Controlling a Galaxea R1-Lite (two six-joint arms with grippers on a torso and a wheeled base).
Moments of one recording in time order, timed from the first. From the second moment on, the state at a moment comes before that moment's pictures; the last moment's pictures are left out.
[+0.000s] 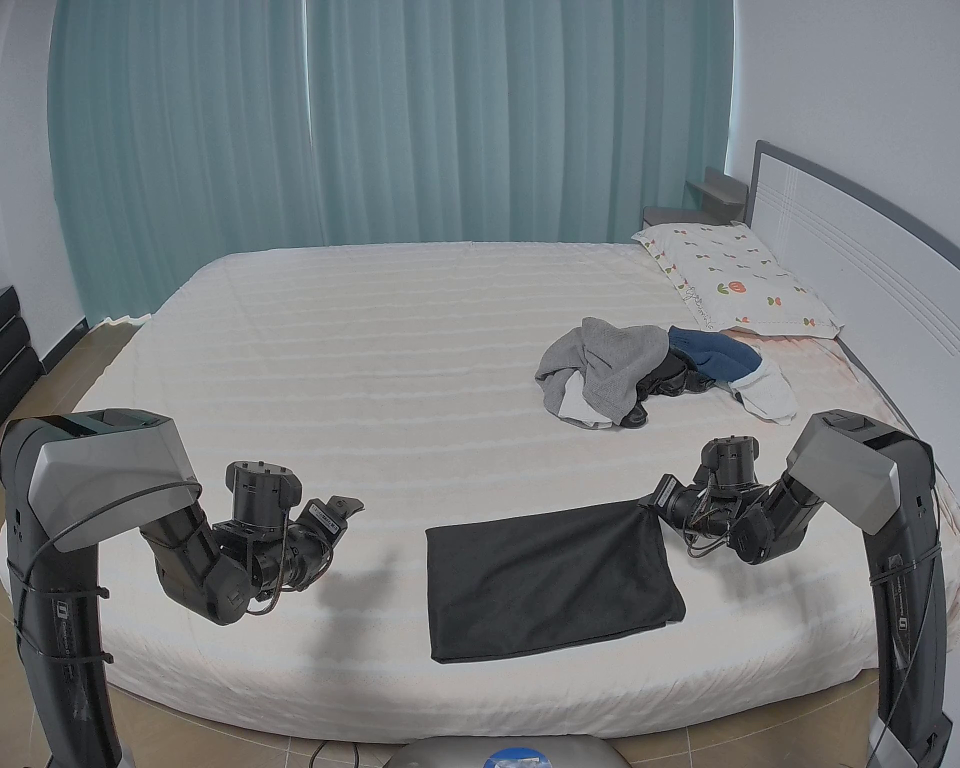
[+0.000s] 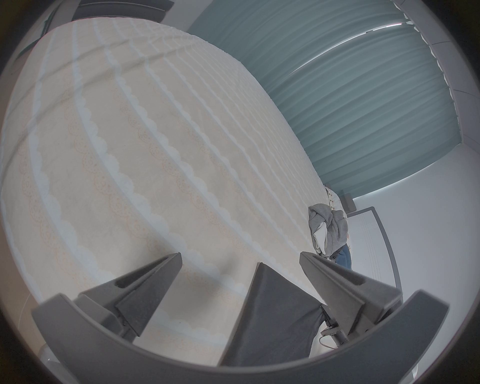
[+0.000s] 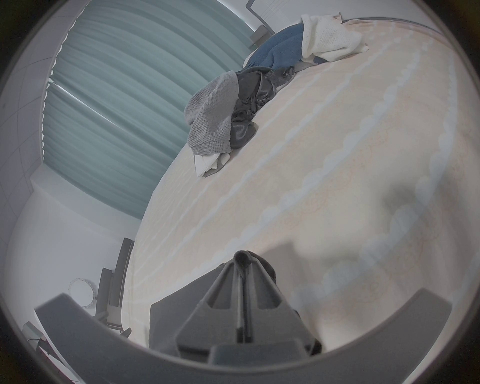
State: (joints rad) left arm -0.25 2.29 -0.72 -0.96 -0.02 -1.08; right arm 0.17 2.58 -1.21 -0.84 0.22 0.77
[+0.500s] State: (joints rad) left arm -0.25 2.29 -0.73 -0.96 -0.02 -1.08; right arm 0.16 2.40 -1.05 -0.80 0.22 0.77
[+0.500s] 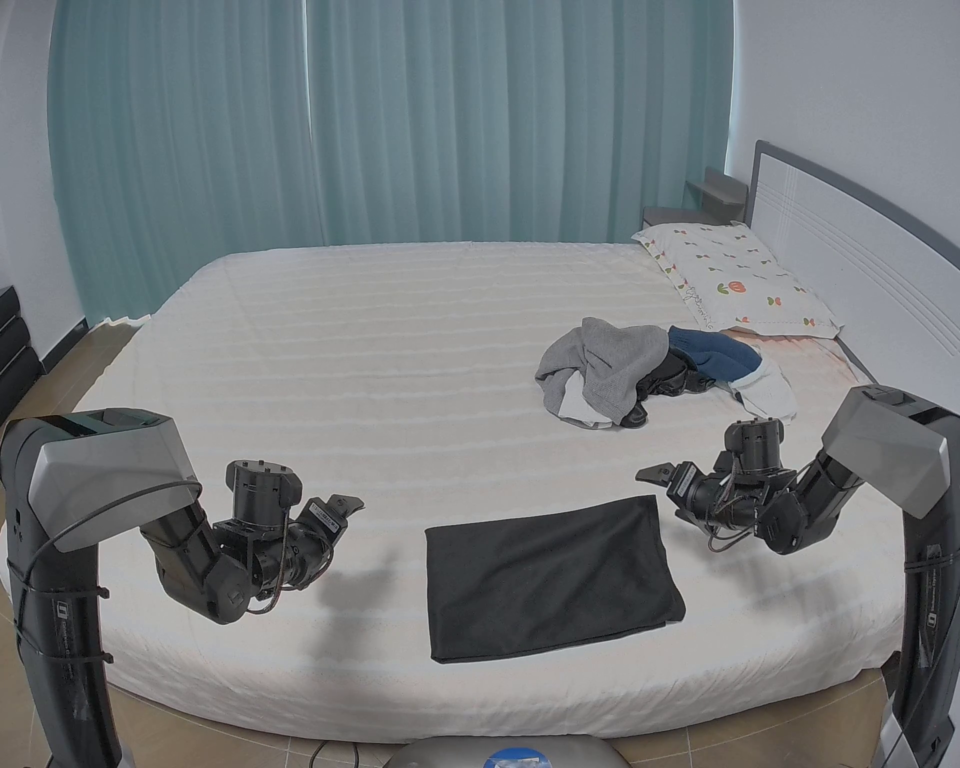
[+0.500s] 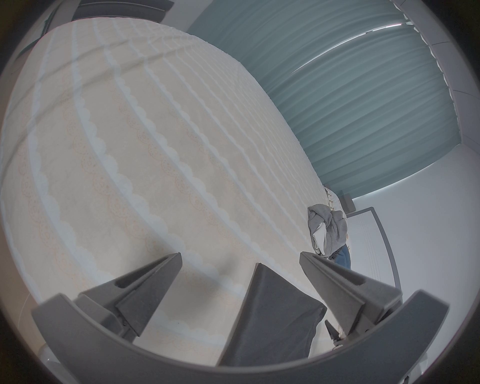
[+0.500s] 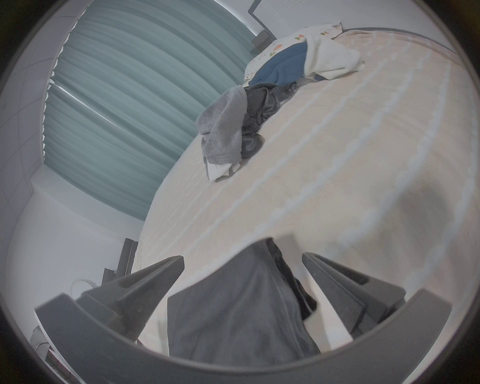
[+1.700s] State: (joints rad) left arm -0.25 2.29 -0.73 -0.96 -0.02 -1.07; right arm 0.18 2.37 -0.56 -1.08 0.28 0.62
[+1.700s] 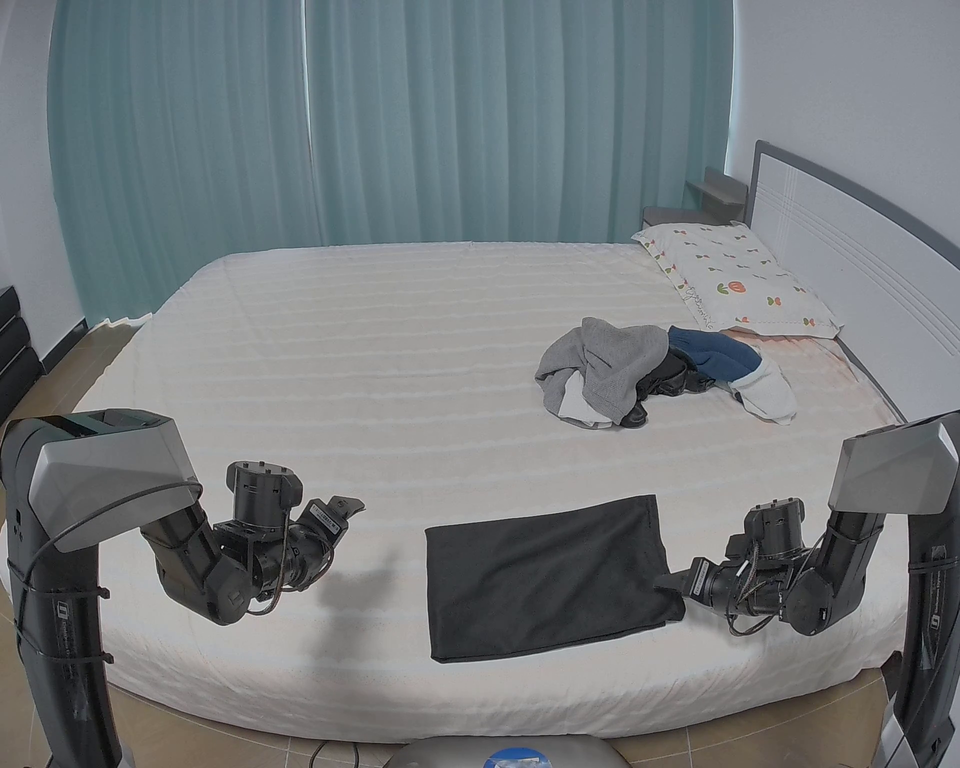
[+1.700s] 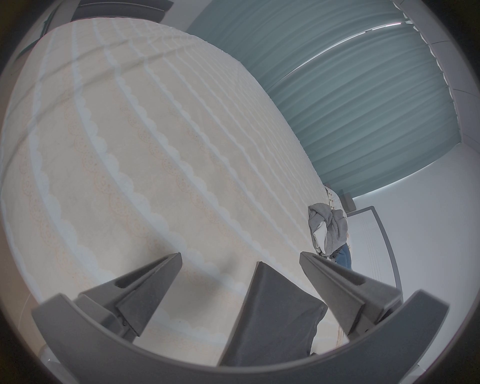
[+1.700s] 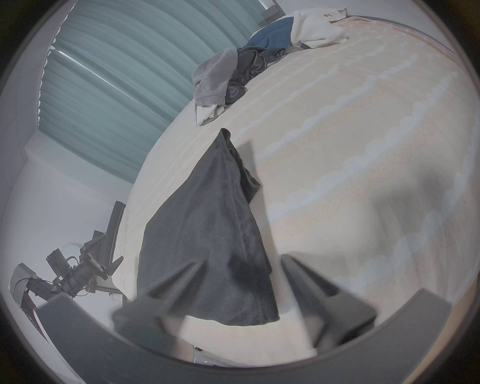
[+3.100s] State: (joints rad) left arm -0.25 2.29 -0.73 -0.96 -0.02 -1.07; right arm 0.14 2.35 -0.60 -1.08 0.29 0.61
